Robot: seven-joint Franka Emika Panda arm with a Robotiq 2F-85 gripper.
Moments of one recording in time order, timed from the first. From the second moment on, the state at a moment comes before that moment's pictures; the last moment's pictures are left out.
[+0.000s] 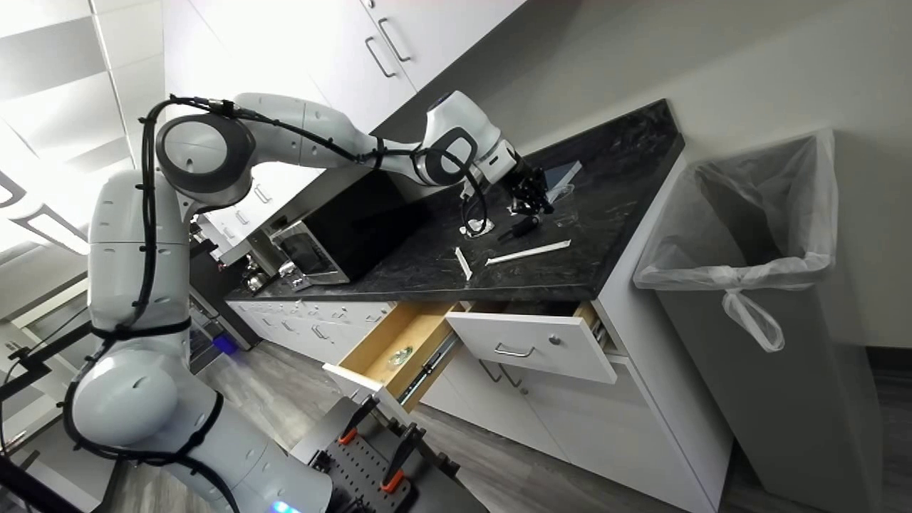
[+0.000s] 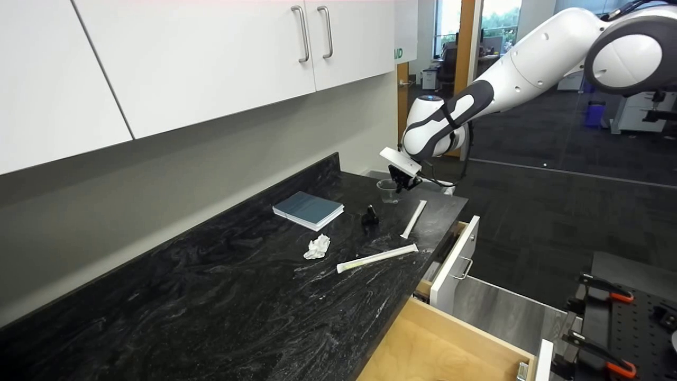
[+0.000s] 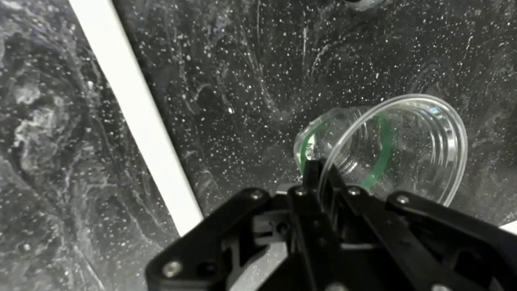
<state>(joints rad) -0.03 0.67 -0.17 -1.66 0.23 2.63 1.30</state>
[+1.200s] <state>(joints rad) 0.03 0.38 -0.16 -1.84 0.13 2.54 1.29</state>
